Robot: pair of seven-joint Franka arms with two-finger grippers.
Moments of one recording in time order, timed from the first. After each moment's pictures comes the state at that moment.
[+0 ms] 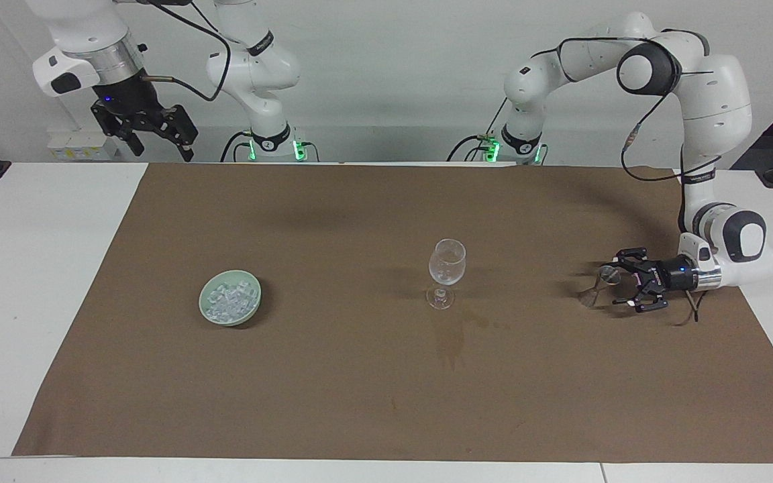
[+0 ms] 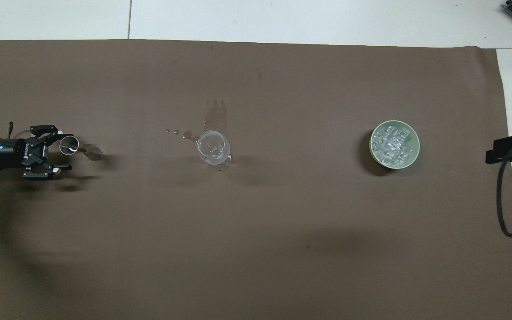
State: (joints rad) left arm 0.60 0.75 -0.16 -1.62 -1.04 1.43 2.23; right arm 0.06 -0.08 -0.12 -1.56 0.01 1.48 0.13
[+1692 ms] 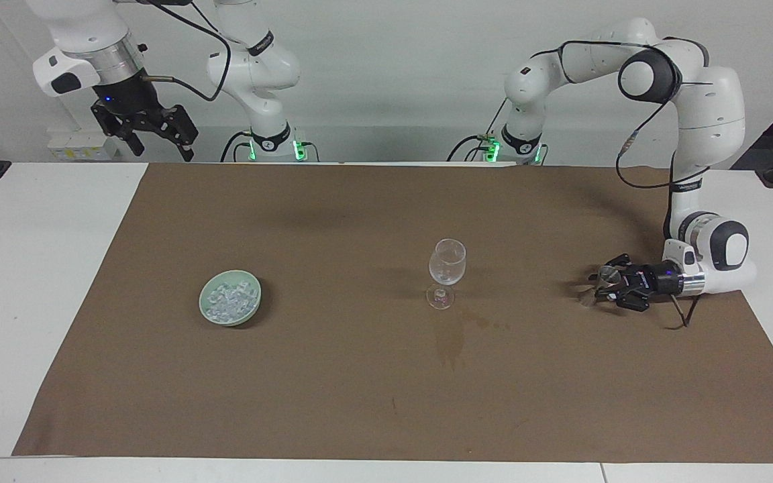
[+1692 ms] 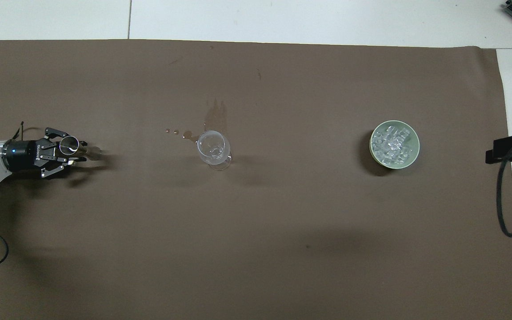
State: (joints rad) left arm 0.62 0.79 -0.20 -1.63 -1.10 1.40 2.34; right arm 0.06 -0.08 -0.12 -1.56 0.01 1.48 0.13
